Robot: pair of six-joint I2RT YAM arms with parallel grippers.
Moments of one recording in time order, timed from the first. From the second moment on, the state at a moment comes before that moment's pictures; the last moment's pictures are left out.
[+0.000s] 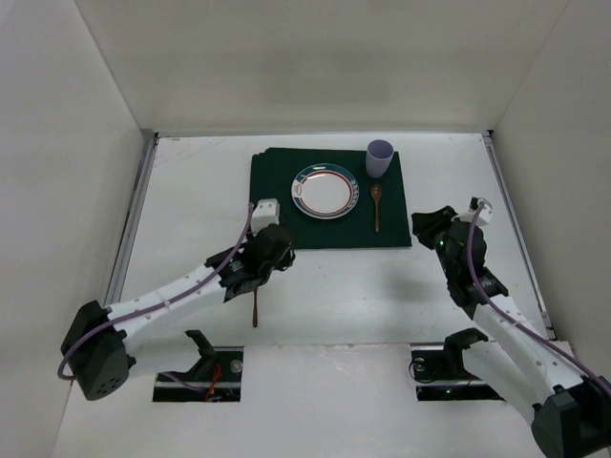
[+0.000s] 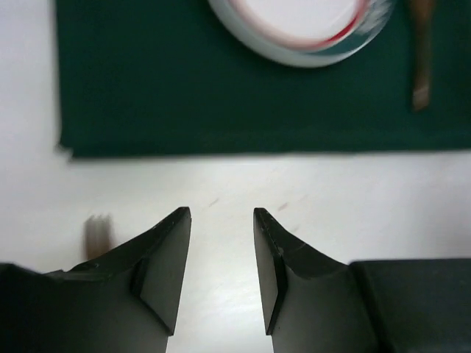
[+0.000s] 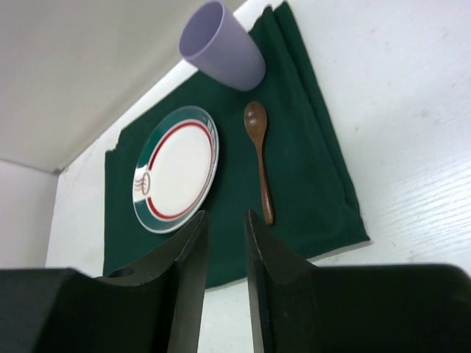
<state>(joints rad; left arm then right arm) -0.87 1.19 0.82 -0.34 -0.51 -0.69 0.30 0.77 0.46 0.10 0.27 0.78</state>
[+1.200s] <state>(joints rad) -0.87 1.20 0.51 -0.50 -0.57 -0.94 0.36 0.87 0.47 0.14 0.24 0.75</state>
